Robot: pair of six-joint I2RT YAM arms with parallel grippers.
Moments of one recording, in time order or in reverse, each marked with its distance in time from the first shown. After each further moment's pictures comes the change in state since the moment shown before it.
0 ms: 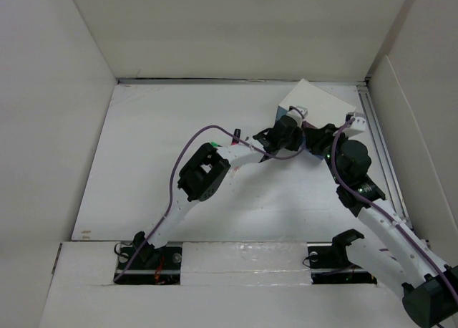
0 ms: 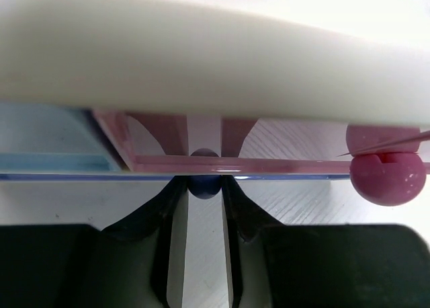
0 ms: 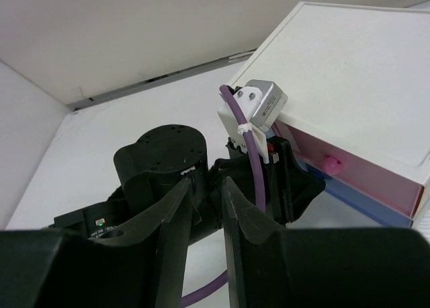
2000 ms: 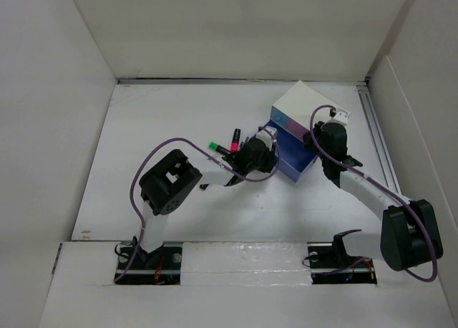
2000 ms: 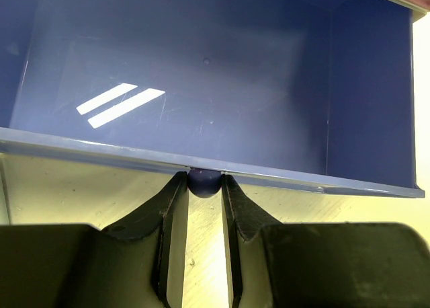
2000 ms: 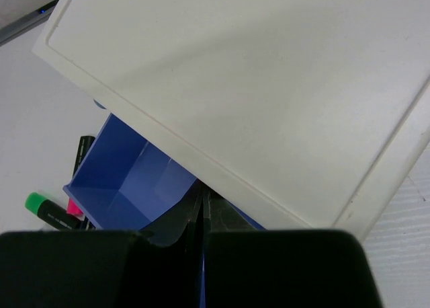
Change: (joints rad) left arm -0.003 -0.467 -0.799 0.300 -0.018 -0.058; right arm -0.150 0.457 0.043 0.056 -0.039 0.045
